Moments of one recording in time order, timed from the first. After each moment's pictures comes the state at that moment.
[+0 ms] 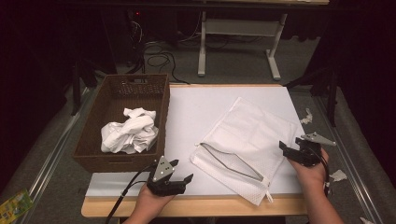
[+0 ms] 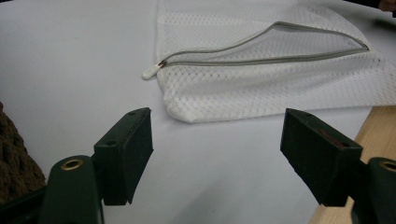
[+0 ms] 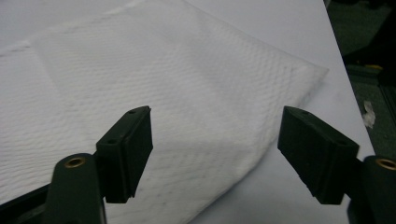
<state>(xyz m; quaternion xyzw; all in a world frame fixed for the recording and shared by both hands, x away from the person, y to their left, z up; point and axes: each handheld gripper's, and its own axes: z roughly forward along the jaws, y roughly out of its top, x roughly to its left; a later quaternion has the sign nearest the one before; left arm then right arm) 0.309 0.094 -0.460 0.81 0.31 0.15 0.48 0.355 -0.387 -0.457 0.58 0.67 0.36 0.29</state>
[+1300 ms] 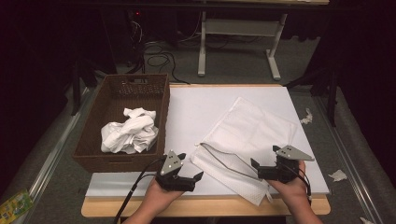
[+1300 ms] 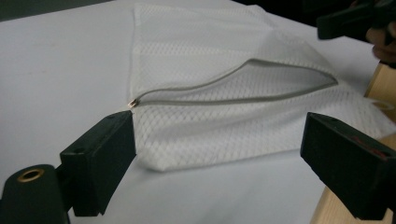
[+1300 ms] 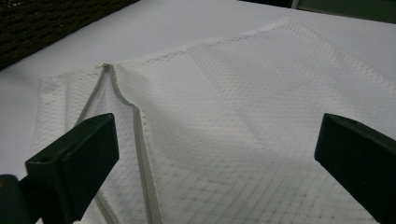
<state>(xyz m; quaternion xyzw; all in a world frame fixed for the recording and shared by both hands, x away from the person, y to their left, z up) 0.323 0.068 -0.443 0.80 0.29 0.13 0.51 0.310 -0.297 -0.439 0.47 0.73 0.43 0.26</state>
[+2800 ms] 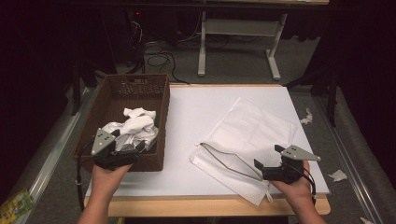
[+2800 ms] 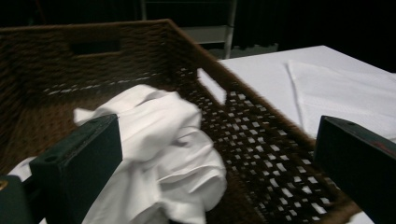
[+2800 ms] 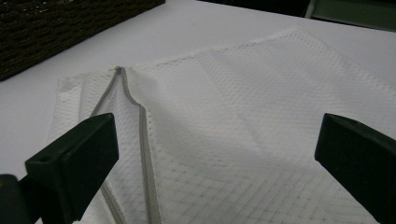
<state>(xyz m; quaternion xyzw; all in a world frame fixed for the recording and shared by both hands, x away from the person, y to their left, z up) 0.352 0.223 -0.390 0.69 0.44 0.26 0.51 0.307 -0.310 -0.436 0.45 0.73 0.45 0.25</state>
